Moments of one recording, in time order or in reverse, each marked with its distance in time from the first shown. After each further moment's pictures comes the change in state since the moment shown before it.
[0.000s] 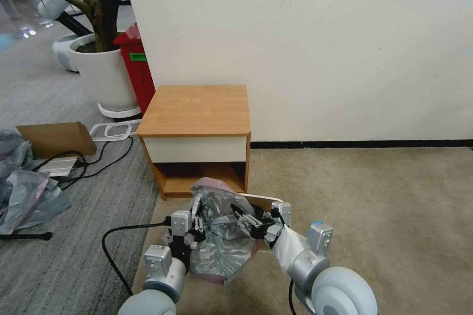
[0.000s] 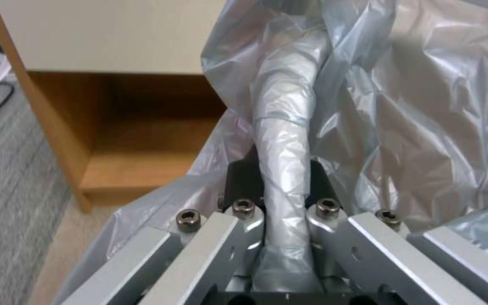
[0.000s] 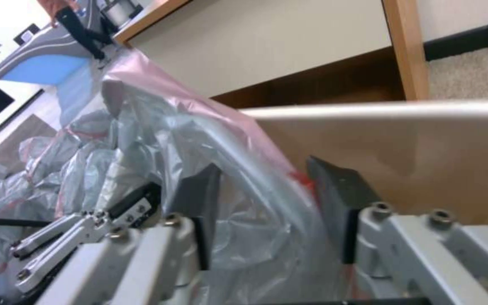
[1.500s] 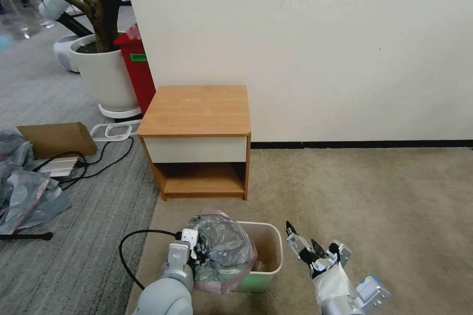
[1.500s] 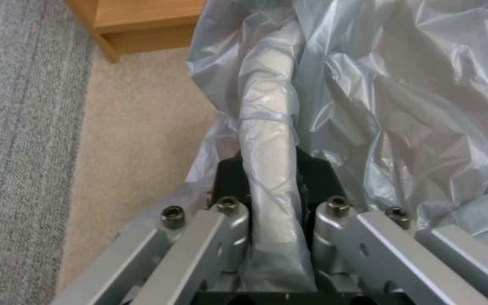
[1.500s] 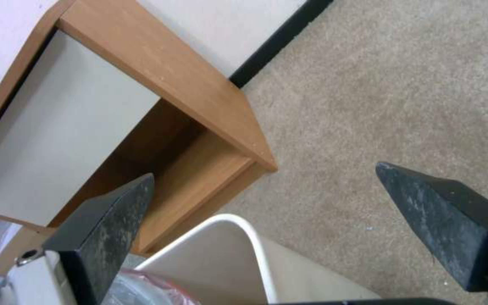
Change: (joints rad) left arm -0.127 0.034 0.123 0.097 -0.154 0.454 -0.293; right arm -0.336 0.061 0.149 -0.001 0.201 0.424 0.229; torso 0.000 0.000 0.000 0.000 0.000
